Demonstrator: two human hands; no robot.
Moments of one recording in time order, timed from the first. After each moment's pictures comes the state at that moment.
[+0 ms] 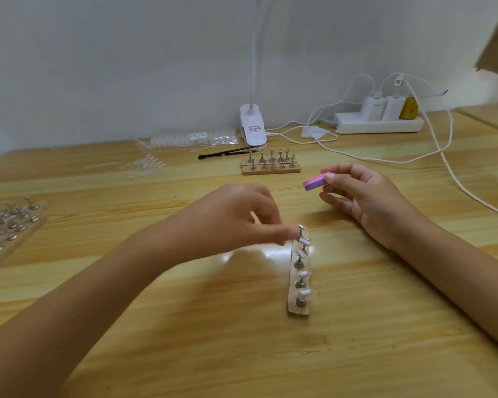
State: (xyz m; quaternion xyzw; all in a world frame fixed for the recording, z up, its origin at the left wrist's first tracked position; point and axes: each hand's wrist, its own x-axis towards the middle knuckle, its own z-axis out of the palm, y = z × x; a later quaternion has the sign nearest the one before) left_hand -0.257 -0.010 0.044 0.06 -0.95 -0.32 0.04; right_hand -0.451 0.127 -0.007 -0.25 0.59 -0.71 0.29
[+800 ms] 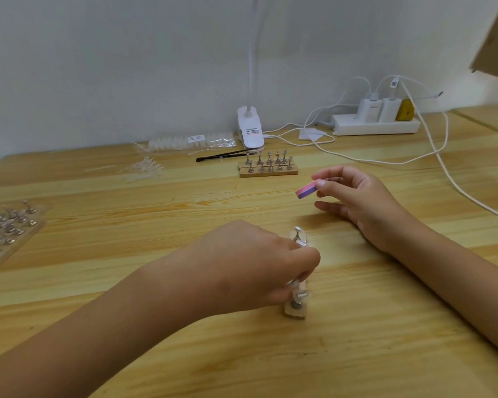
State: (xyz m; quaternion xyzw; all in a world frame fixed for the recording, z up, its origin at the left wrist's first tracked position) left_hand -0.247 0.024 0.030 -0.12 -0.99 0.06 0.02; right_hand -0.443 0.127 -0.005 -0.29 0.64 -0.67 0.26
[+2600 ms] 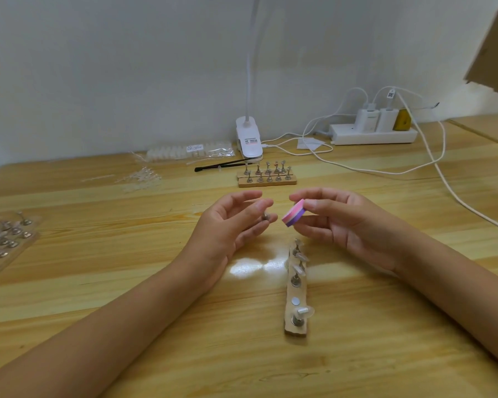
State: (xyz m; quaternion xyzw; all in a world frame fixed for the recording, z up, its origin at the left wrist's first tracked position) left_hand -0.276 -0.017 -0.009 0.15 -0.55 -0.79 0.23; right_hand -0.429 0.134 0.008 -0.32 0.49 -0.65 0.48
